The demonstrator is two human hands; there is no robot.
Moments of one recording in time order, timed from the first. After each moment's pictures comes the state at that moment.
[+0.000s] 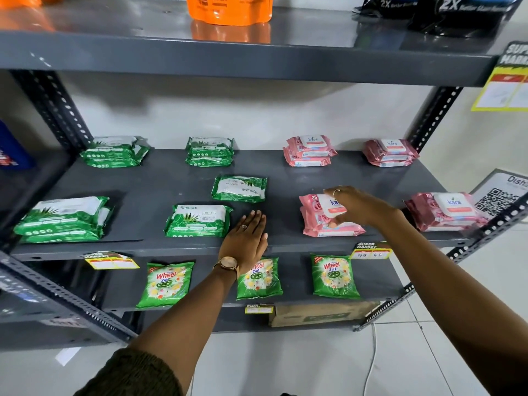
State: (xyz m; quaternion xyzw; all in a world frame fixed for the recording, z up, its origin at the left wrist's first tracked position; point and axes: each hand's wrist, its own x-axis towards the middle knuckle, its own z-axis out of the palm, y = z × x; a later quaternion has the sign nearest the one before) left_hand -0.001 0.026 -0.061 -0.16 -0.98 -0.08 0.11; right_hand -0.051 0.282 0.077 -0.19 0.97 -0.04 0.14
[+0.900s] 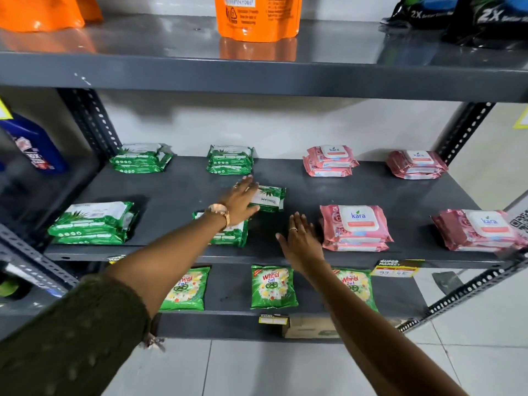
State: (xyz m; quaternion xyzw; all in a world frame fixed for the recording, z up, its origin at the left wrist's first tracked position) left_hand -0.092 -0.049 0.006 -0.13 -0.99 -0.07 -0.03; right_hand -0.021 0.150 -0.020 -0.13 0.98 -0.16 0.08
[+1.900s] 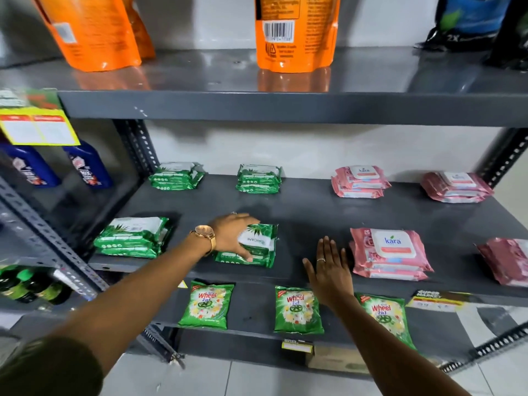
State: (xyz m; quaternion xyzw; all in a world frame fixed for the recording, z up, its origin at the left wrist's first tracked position) left_hand -0.038 -0.110 0.044 -0.12 -0.98 -0.04 -0.13; right_hand -0.025 0.150 -0.060 -0.11 0.99 -0.13 0.01
